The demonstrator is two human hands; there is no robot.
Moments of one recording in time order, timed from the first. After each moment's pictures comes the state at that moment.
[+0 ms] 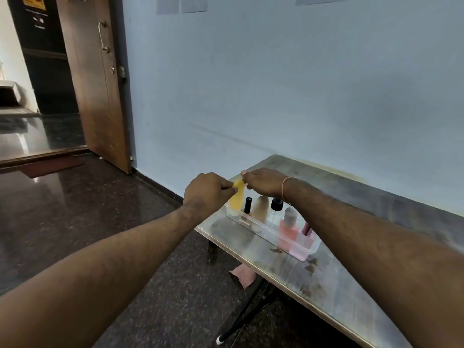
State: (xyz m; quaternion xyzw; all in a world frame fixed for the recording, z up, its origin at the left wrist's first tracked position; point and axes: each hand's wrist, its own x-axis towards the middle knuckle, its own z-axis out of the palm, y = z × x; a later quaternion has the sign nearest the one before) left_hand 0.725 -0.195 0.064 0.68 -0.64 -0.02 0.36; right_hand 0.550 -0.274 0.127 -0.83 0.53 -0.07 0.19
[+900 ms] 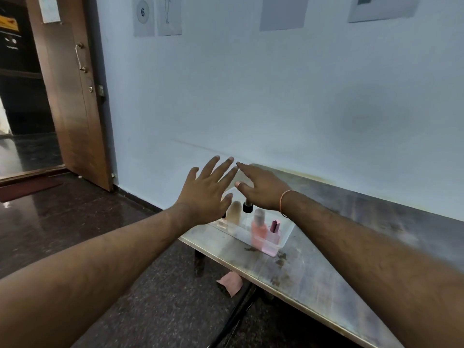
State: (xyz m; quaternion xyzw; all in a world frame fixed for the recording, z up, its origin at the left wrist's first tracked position) left_hand 0.682 -0.174 0.093 0.59 -0.75 0.25 0.19; right_hand 0.480 -0.215 0.150 -0.87 0.45 -0.19 0.08
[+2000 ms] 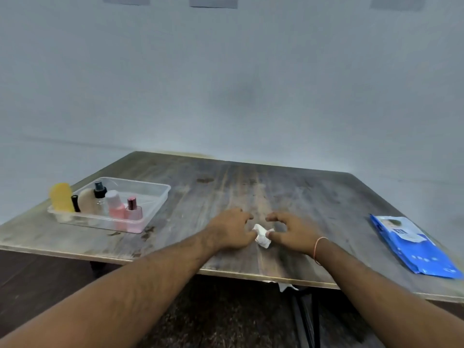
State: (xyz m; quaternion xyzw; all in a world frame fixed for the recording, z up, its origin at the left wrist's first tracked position) left_hand 0.292 -0.122 0.031 0.42 -0.89 -0.10 0.13; right_hand 0.089 -0.039 0.046 -0.67 0.70 -0.20 0.13
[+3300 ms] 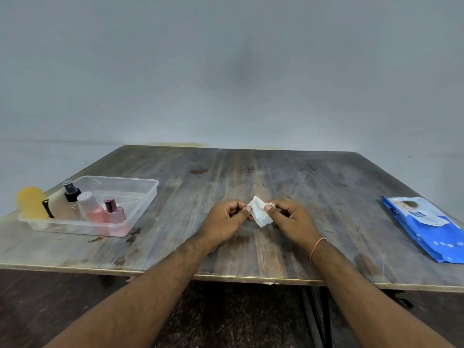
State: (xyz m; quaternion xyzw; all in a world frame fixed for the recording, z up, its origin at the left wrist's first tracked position) left_hand 0.283 -0.143 -0.003 0.34 -0.73 -0.44 0.40; right_hand 0.072 -0.083 -0.013 -0.58 0.57 -0.54 0.20
